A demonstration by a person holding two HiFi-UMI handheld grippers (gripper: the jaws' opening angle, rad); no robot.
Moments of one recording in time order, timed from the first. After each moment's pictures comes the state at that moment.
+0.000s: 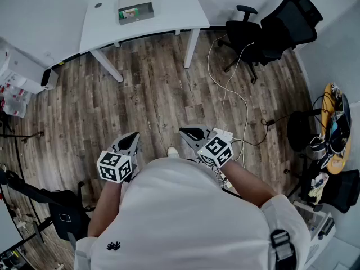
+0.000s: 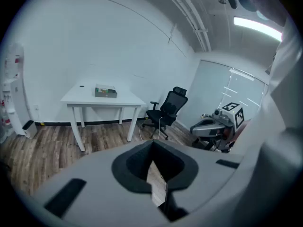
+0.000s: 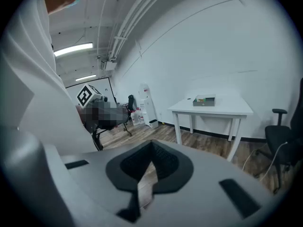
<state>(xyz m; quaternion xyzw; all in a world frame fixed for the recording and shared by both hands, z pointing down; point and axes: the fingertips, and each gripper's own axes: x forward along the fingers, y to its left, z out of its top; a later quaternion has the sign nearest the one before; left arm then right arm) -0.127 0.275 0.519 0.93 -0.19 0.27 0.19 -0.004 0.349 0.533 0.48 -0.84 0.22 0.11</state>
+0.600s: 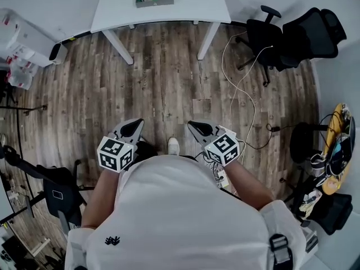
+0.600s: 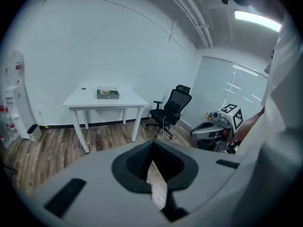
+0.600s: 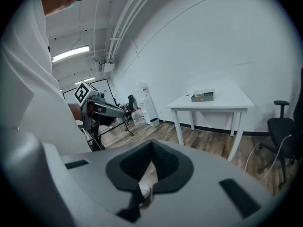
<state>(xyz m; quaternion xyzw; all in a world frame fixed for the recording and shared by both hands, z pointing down) -0.099 0.253 0.512 0.92 -0.20 0.28 0.17 0.030 0.333 0.548 0.48 -0.84 0.24 0.10</state>
